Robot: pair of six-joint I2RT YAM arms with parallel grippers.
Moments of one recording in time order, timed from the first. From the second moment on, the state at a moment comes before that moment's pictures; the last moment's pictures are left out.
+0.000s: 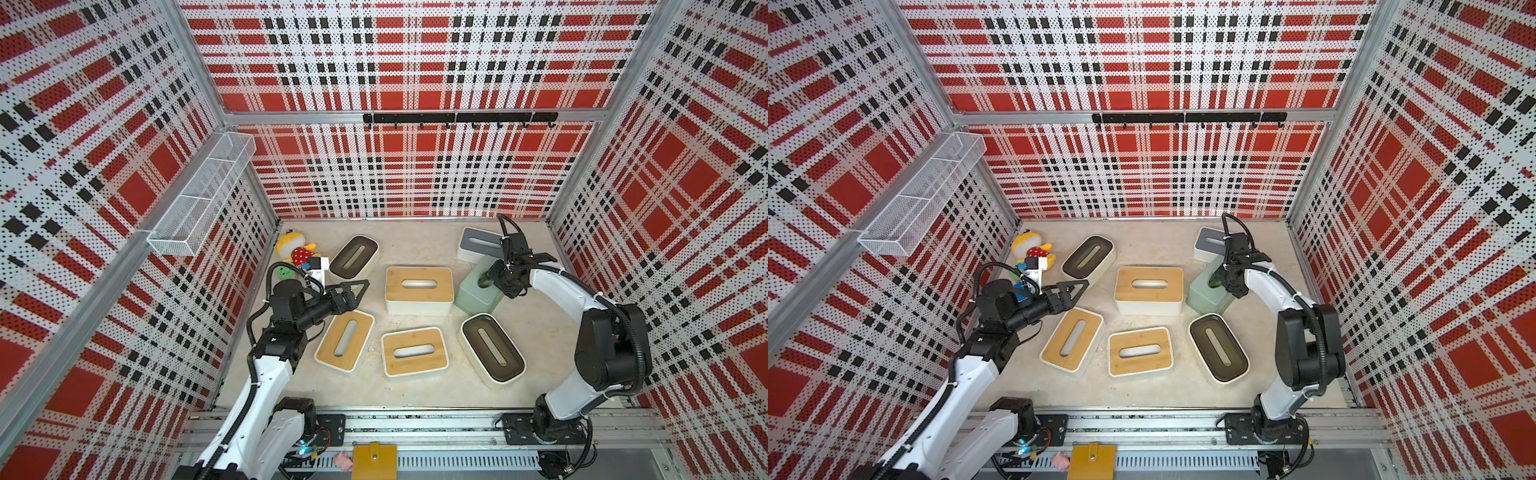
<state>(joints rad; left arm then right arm) -0.09 0.85 0.58 -0.01 0.67 -0.60 0.17 1.66 1.20 -0.67 0.07 0.87</state>
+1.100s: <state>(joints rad) -0.08 0.85 0.58 -0.01 0.67 -0.60 0.18 1.59 1.20 -0.67 0.11 0.87</state>
